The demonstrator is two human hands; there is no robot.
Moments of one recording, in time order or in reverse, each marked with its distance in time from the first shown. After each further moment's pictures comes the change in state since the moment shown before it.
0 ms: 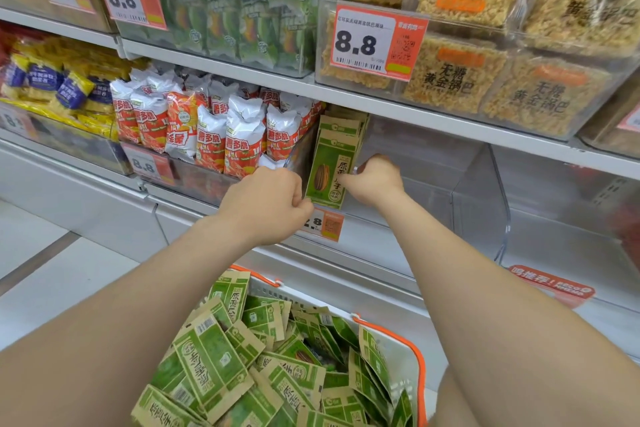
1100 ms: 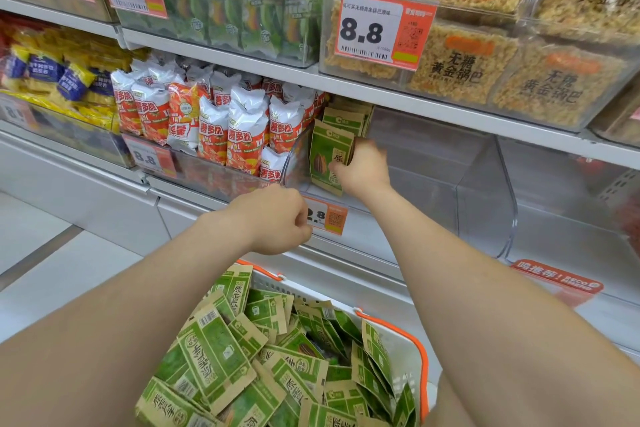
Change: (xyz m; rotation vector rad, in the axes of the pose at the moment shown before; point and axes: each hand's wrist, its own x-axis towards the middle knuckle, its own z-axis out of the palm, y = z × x) left_hand -0.007 -0.004 0.005 0.127 -0.345 0.058; right_hand 0.016 -0.005 0.031 0.038 0.150 -0.246
